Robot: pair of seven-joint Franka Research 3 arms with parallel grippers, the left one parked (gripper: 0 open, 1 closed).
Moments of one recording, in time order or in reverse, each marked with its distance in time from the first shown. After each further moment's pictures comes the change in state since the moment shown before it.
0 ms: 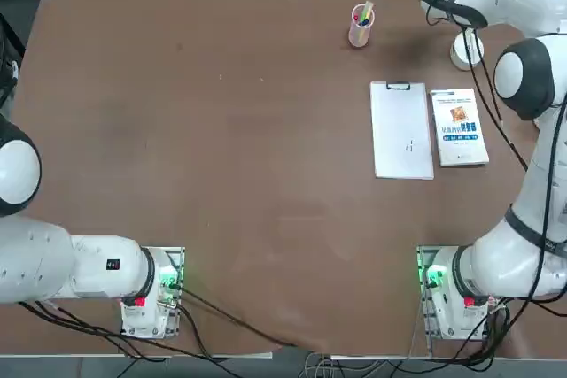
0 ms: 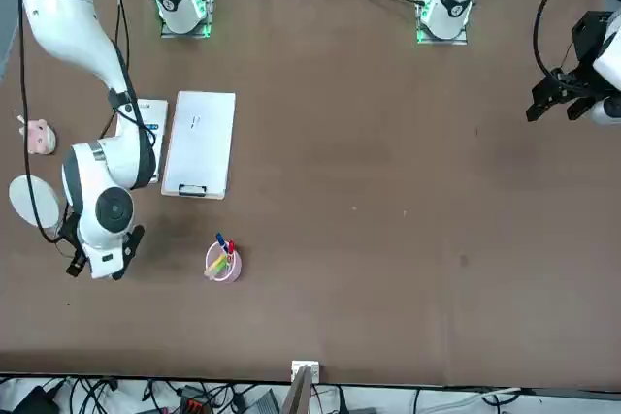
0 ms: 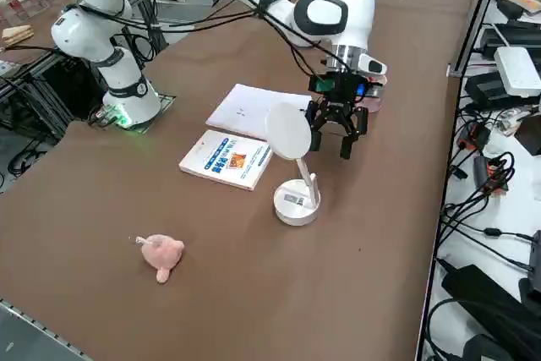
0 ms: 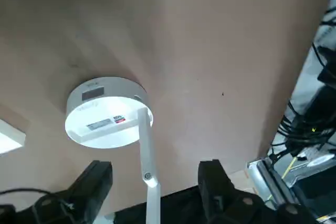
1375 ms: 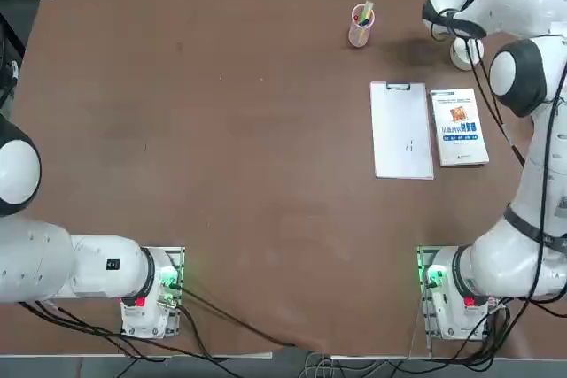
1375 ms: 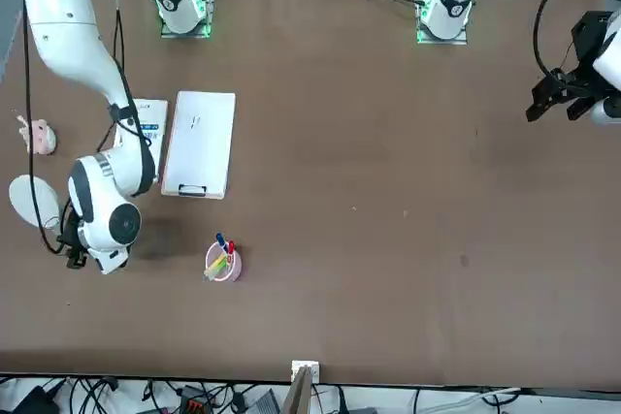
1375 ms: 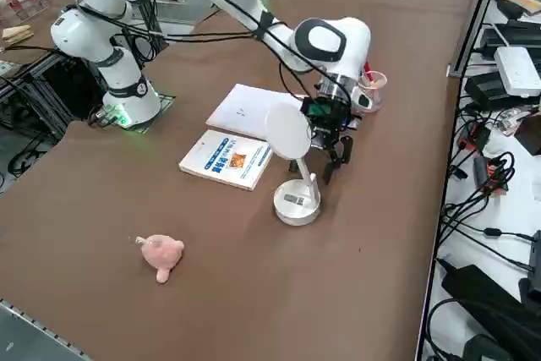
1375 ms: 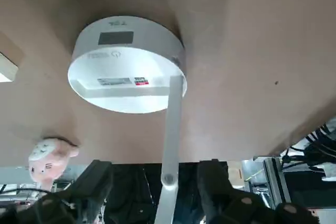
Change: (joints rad) arm -0.026 0.077 -0.010 0.002 -0.134 -0.105 -0.161
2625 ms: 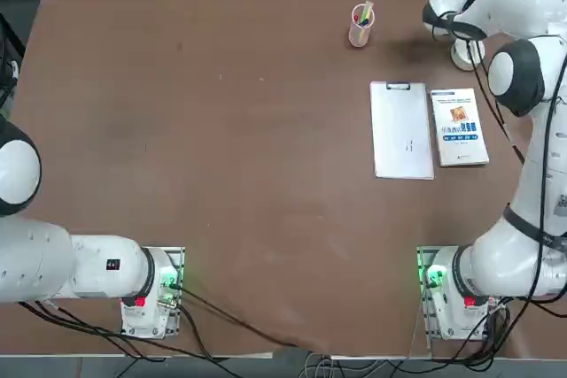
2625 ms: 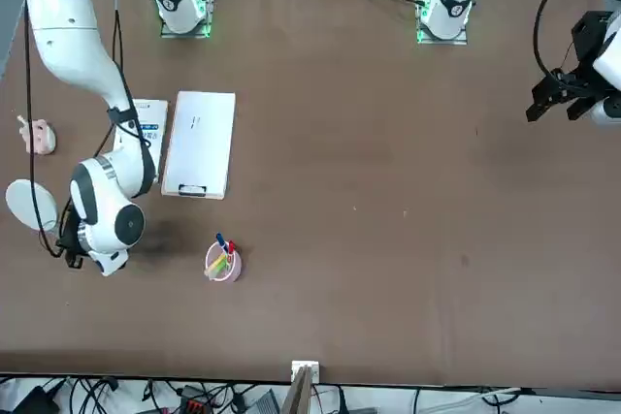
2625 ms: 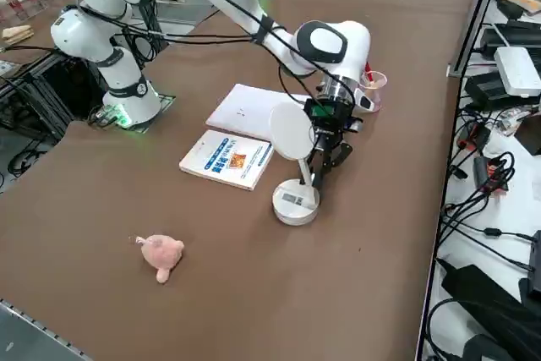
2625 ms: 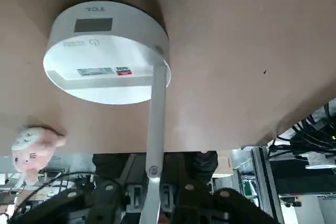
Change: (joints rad) arm -0.001 0.012 0.000 0.019 -0.051 0.003 0.001
